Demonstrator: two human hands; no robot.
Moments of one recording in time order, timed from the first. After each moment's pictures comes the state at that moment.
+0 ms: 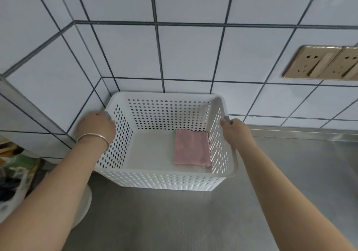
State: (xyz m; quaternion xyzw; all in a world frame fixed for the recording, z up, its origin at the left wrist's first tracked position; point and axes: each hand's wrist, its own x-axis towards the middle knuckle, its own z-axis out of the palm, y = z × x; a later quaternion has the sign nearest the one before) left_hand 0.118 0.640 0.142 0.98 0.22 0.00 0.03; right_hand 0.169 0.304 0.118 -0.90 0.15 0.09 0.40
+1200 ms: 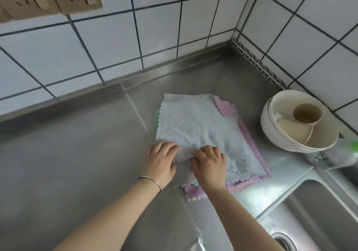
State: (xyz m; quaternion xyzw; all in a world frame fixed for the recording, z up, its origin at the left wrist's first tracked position) left_hand 0.013 -0.097 -0.028 0.91 -0.39 -0.04 0.15; right_hand -0.071 -0.238 -0.021 -0.97 0.22 -0.08 0.11
